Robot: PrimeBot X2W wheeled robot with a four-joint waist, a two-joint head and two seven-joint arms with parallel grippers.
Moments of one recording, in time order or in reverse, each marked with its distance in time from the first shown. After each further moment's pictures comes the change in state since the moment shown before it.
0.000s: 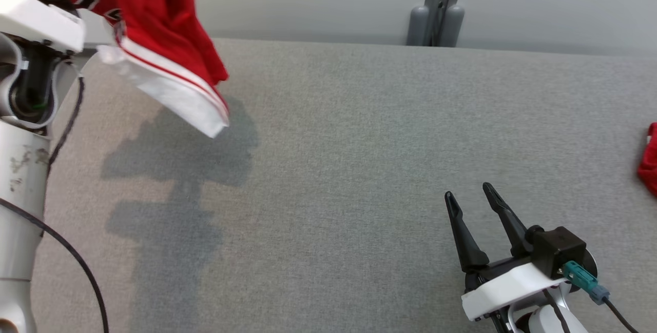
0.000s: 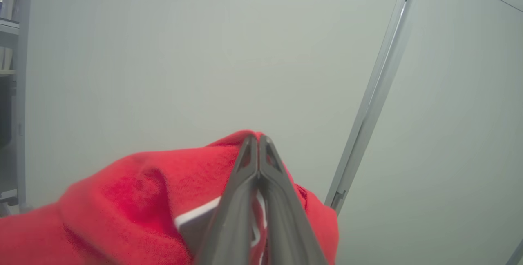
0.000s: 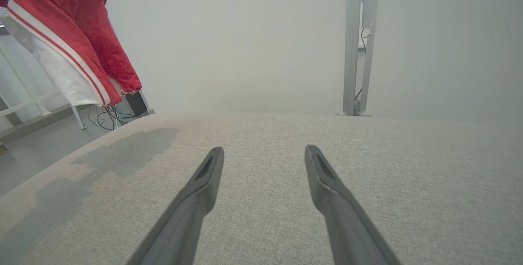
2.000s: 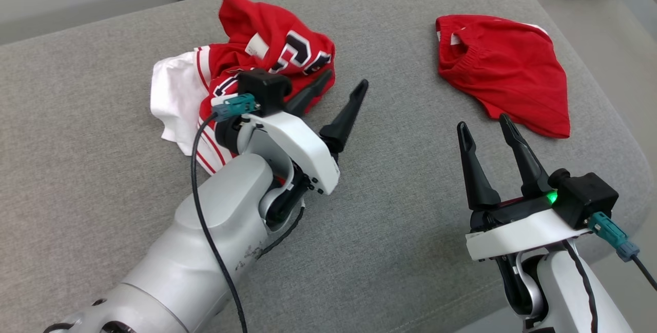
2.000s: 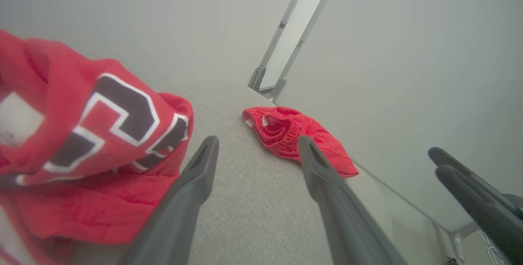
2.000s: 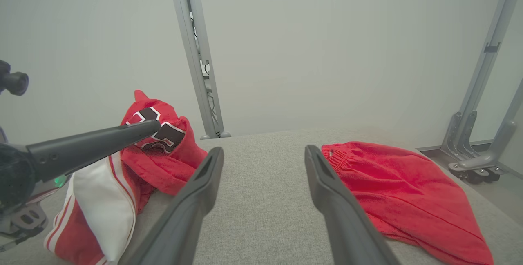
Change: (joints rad) left arm 0.069 -0.321 -0.682 0.150 -0.151 0.007 -0.160; right arm -0.141 0.021 -0.051 -0.073 0.018 0.000 0.000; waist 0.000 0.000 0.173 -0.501
